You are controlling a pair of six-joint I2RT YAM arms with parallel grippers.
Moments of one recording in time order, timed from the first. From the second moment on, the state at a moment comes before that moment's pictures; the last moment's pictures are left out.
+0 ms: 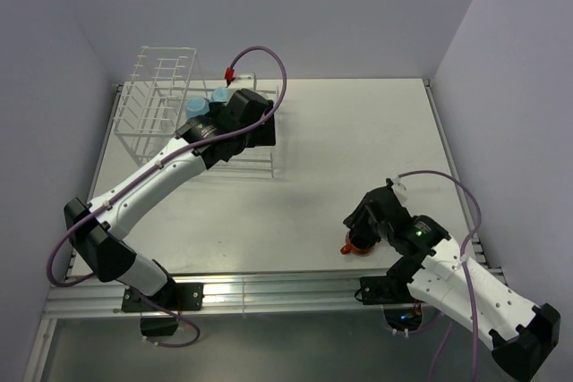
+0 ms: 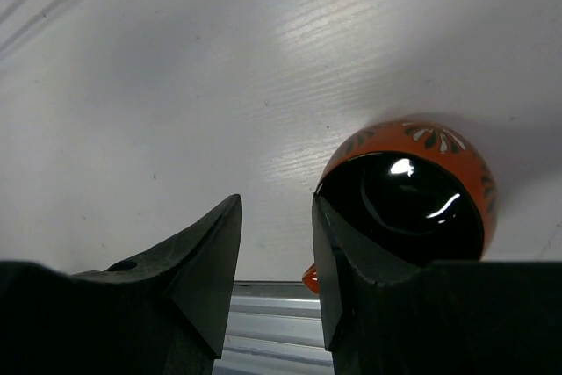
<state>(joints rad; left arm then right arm) -0.78 1.52 1.57 -0.79 -0.52 -0.56 0.65 0.64 0.50 -0.77 0.20 1.11</state>
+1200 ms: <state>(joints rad) -0.79 1.52 1.47 -0.73 -0.49 -0.56 0.65 0.78 0.43 -0.70 0.17 1.10</state>
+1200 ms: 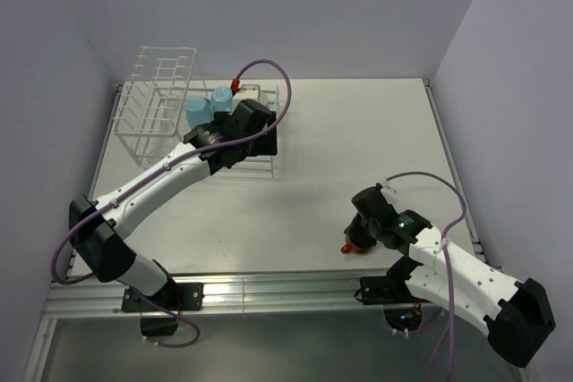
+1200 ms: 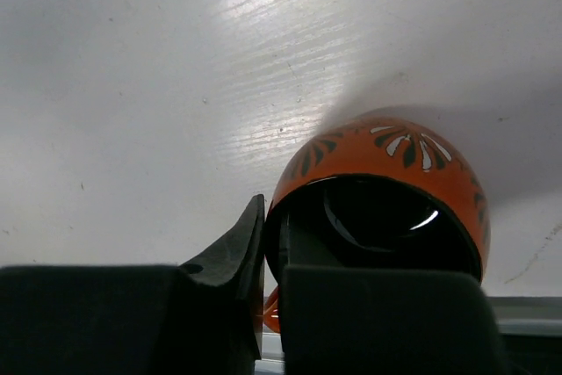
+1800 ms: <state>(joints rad) -0.75 1.43 1.37 -0.57 -0.21 -0.56 0.65 0.89 0.84 -0.56 0.01 0.91</state>
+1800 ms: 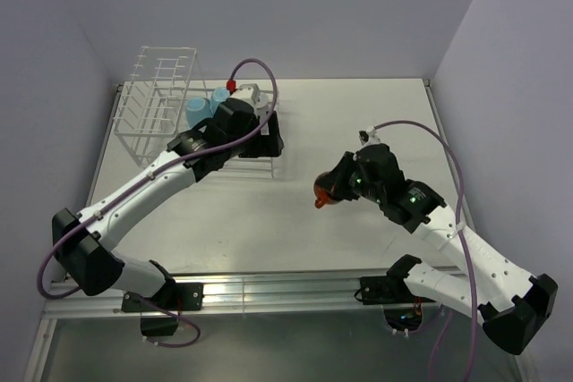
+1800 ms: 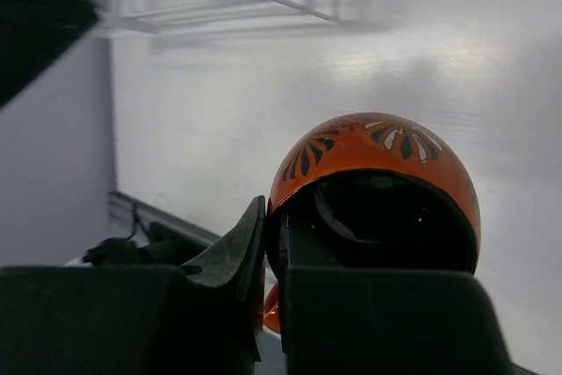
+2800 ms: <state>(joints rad) -0.55 1.17 0.95 0.20 0.57 -0.70 0.38 1.09 0.72 0.54 -0.71 1.41</state>
